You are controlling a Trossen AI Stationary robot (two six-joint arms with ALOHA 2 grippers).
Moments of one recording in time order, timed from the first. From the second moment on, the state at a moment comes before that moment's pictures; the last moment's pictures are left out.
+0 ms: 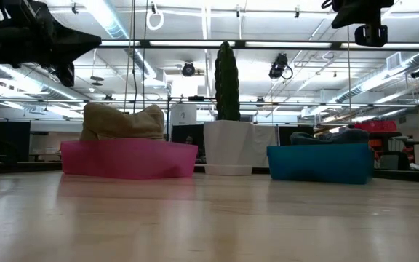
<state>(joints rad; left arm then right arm) -0.09 0.00 0.03 0.22 -0.31 -0.25 -0.17 0.85 1.06 -0.90 -0.20 0.73</state>
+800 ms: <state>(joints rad) -0.09 0.01 0.01 0.06 -0.38 -0.30 -0.17 0.86 1.06 -0.91 -0.23 0.65</state>
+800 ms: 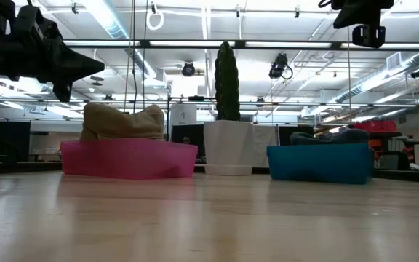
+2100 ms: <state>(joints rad) -0.09 0.01 0.01 0.10 -0.38 -0.12 -0.17 0.09 0.47 0.17 -0.36 0.62</state>
